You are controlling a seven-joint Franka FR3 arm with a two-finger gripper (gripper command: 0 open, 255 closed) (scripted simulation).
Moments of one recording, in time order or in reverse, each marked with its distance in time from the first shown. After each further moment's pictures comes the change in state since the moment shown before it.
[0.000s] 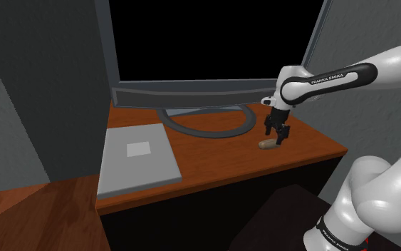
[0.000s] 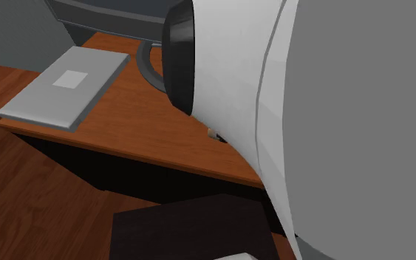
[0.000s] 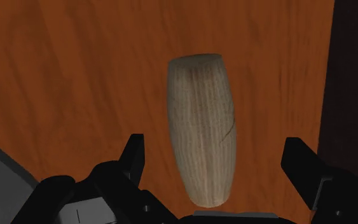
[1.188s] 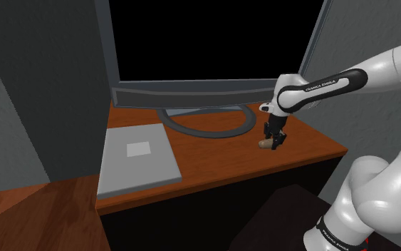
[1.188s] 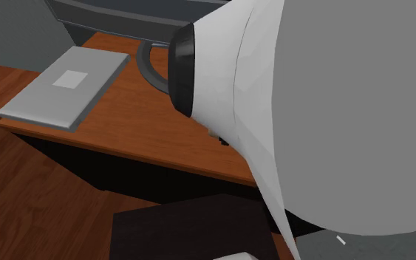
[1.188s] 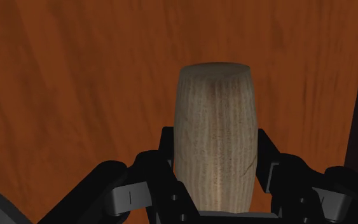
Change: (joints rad) arm 0.009 0.056 -0.031 -0.042 0.003 0.096 -0.028
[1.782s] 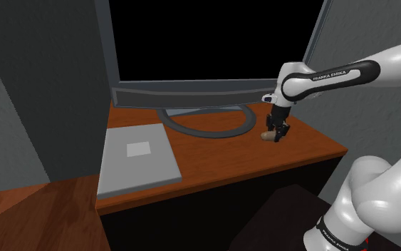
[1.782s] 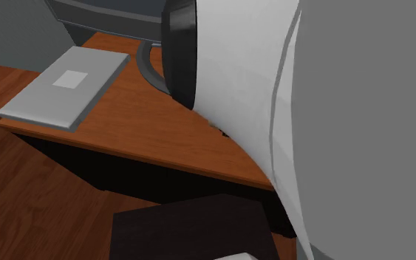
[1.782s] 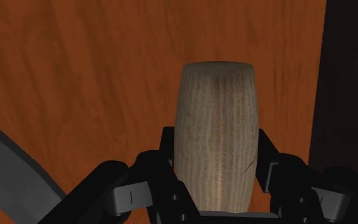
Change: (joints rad) arm -0.008 -0.068 0.035 0.070 -0.004 -0.135 0.015
